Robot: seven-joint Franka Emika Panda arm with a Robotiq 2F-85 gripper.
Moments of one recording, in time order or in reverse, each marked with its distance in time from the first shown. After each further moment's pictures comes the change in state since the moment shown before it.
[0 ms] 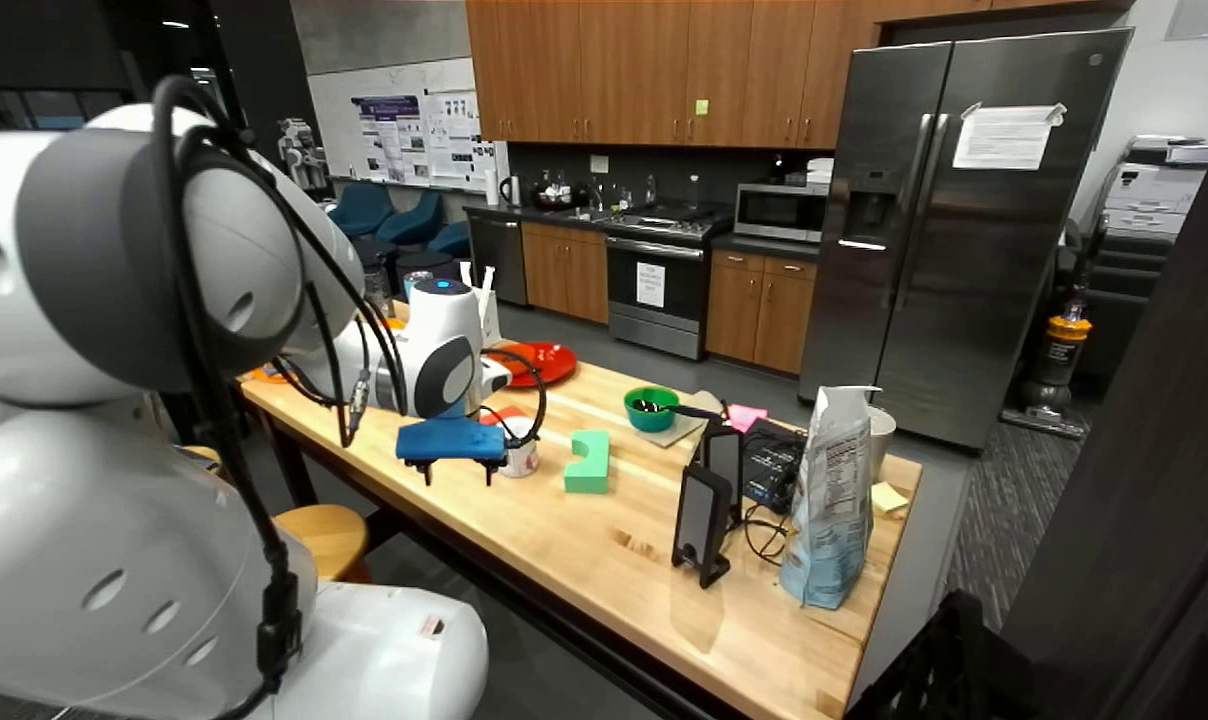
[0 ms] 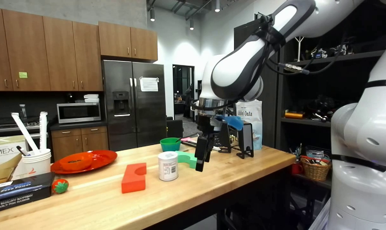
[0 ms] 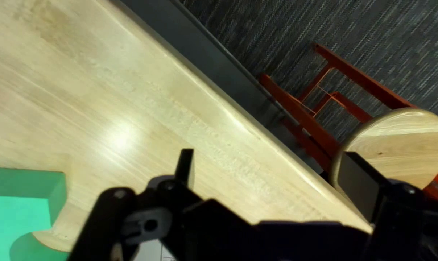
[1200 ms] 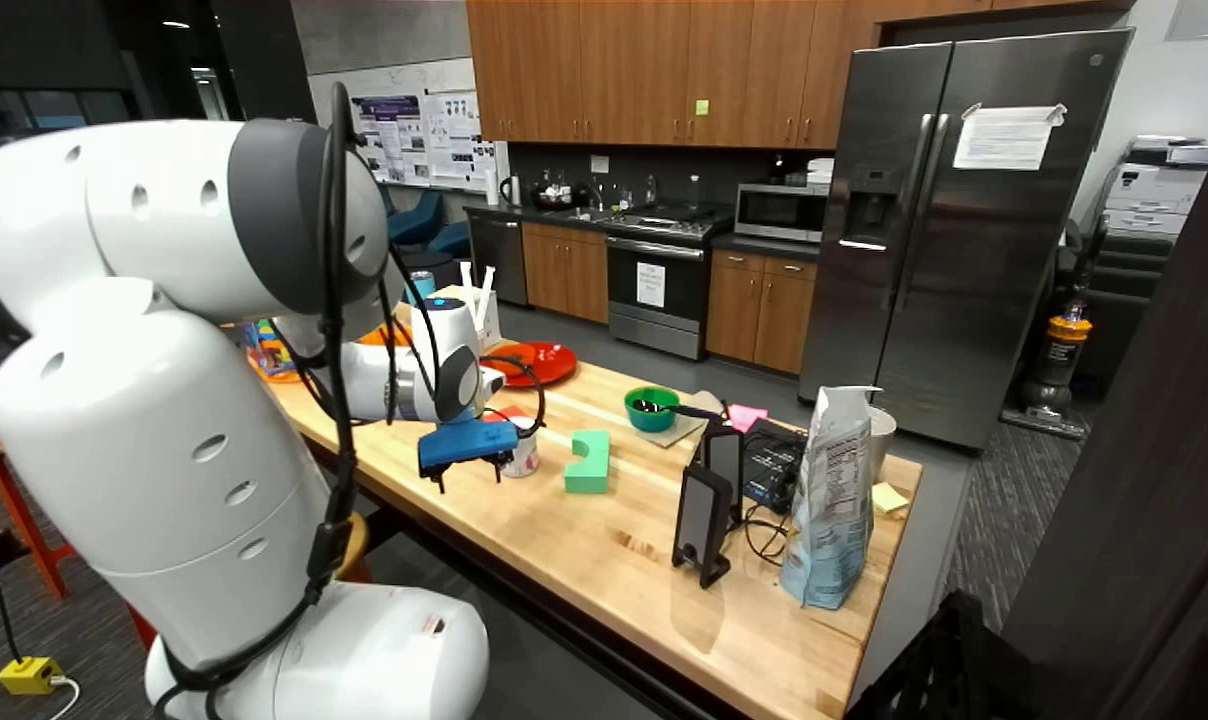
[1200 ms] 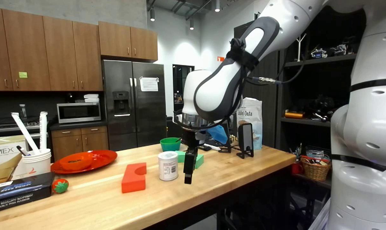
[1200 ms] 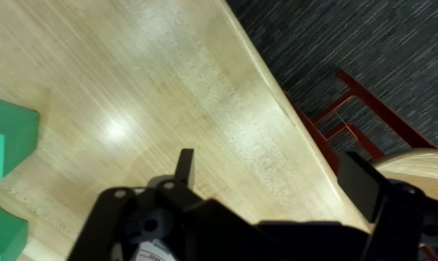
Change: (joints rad) arm -0.001 0.255 0.028 0.119 -0.160 0.129 -0.049
